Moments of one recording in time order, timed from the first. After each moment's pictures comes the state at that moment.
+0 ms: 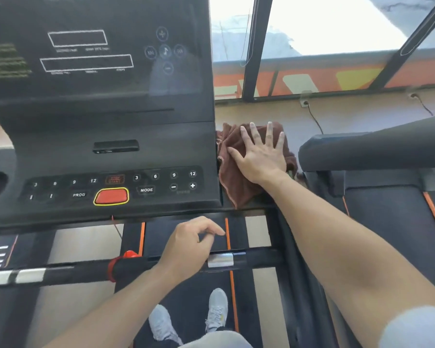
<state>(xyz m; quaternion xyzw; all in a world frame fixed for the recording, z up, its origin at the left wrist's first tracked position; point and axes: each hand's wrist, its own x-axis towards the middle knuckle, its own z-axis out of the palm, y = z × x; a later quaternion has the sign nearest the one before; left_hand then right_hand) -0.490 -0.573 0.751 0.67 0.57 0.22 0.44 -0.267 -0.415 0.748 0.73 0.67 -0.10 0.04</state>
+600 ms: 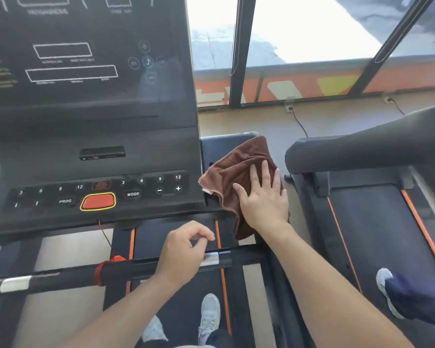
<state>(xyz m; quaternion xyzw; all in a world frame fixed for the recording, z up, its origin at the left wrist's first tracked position) -0.470 -0.592 0.756 0.66 0.58 0.27 0.40 -0.258 -0.528 0.743 0.80 0.57 -0.17 -0.01</state>
